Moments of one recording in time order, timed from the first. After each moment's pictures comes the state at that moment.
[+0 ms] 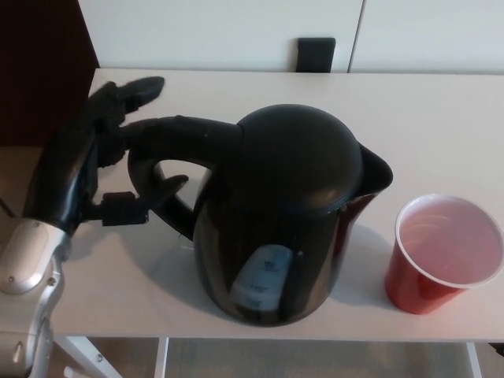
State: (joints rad) left_arm -0.16 0.33 0.02 -0.06 -0.07 0.03 -0.17; right_arm -0.12 -0.29 -0.43 0.82 0.36 0.15 0.17
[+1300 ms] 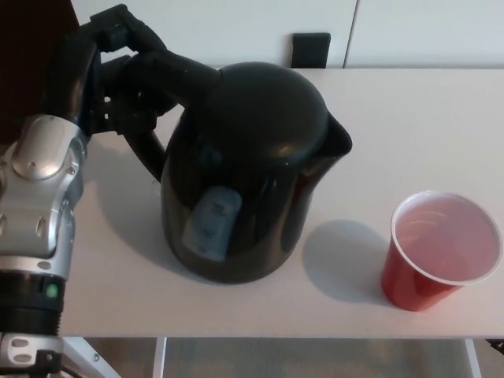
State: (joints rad) left_arm -0.55 0.28 0.09 0.26 -0.07 0.18 -0.12; right_arm -0.13 -0.28 -0.42 0.79 0.36 0.16 0.16
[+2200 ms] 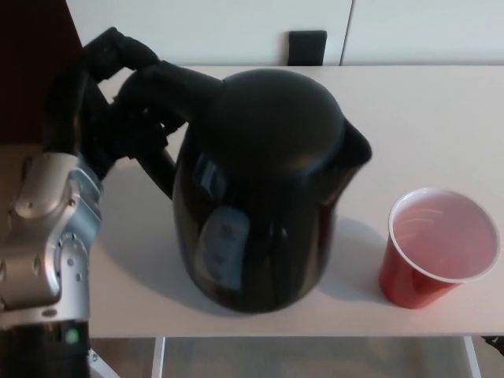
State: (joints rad) left_arm -0.40 0.08 0.23 -0.04 -0.25 0.38 -0.12; right_arm -0.16 -0.29 -0.40 0.81 0.36 0.17 0.16
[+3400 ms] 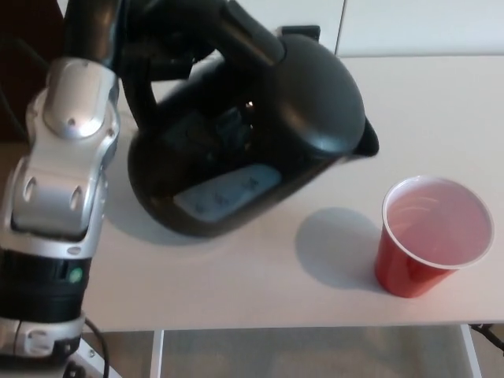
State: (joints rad) left_arm -0.66 0.26 -0.05 -0.04 0.09 0.40 0.05; right_arm -0.22 -0.28 -0.35 0.83 0.31 0.17 0.16
